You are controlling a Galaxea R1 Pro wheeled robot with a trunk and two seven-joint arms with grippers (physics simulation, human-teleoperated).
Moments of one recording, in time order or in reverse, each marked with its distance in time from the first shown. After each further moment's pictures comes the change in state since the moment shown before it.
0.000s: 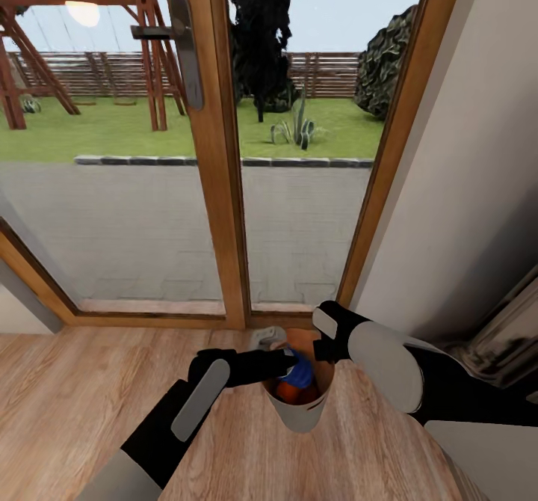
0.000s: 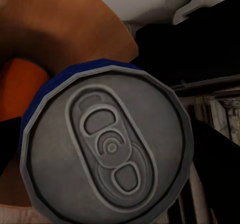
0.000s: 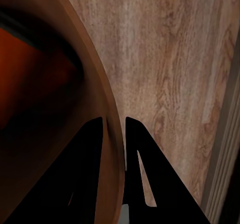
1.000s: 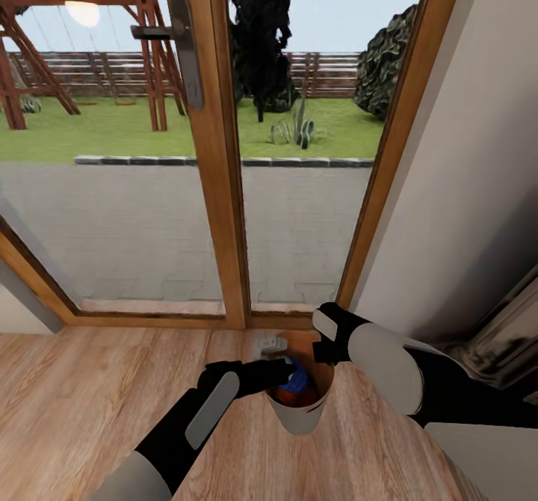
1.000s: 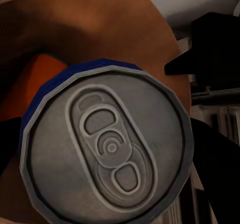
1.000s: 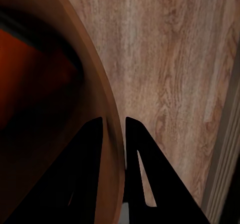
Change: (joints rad) left arm -0.003 -0.031 -0.028 0.154 -0.046 -0.145 0.007; right arm 0.007 0.000 0.002 0.001 0.000 0.001 0.007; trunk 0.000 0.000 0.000
